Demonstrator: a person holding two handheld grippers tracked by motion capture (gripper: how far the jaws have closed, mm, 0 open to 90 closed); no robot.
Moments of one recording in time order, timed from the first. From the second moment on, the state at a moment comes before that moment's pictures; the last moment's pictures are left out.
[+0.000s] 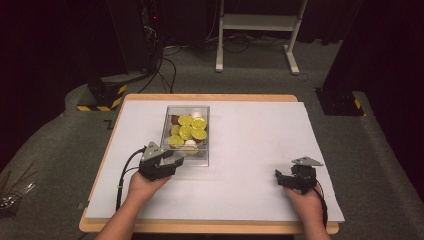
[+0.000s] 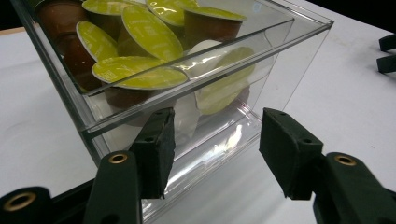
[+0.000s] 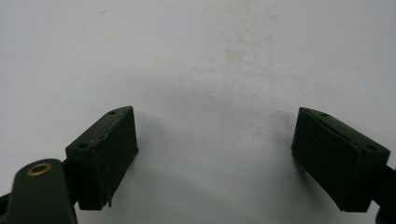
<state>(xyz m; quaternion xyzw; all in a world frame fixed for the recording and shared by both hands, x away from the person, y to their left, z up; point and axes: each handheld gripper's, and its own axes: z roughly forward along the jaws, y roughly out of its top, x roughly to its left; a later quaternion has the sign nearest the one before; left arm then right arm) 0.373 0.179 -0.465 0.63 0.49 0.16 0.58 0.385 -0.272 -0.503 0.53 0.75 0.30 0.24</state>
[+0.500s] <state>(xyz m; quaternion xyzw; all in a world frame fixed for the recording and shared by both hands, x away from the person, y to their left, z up) 0.380 0.180 -0.465 0.60 0.49 0.16 0.62 0.384 -0.271 -0.503 0.53 0.75 0.30 0.24</state>
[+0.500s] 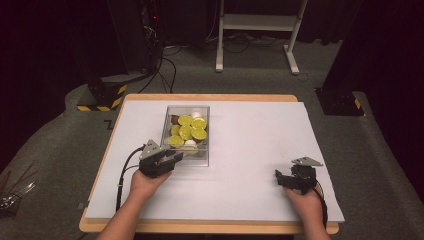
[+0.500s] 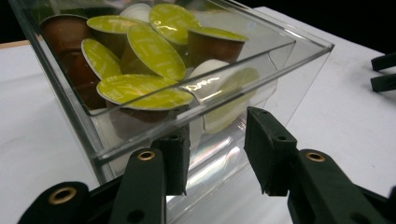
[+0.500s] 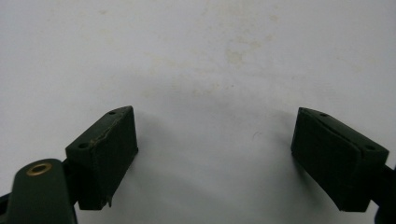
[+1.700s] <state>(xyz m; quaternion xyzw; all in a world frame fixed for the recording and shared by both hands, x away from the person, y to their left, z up) 0.381 0.185 -0.472 0.58 0.47 0.14 0.66 0.383 -0.271 -0.503 0.53 0.75 0.30 0.24</state>
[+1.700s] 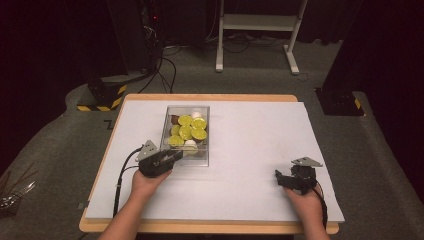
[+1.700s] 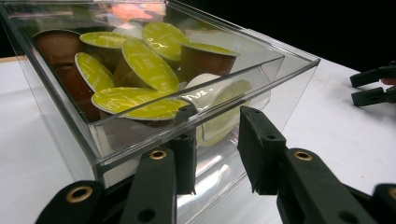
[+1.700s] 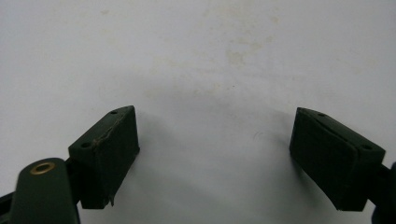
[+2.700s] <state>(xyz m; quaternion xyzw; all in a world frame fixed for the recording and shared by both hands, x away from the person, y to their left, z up) 0.382 0.188 -0.474 0.57 0.47 0.12 0.66 0.383 -0.271 -0.503 0.53 0.75 0.30 0.24</state>
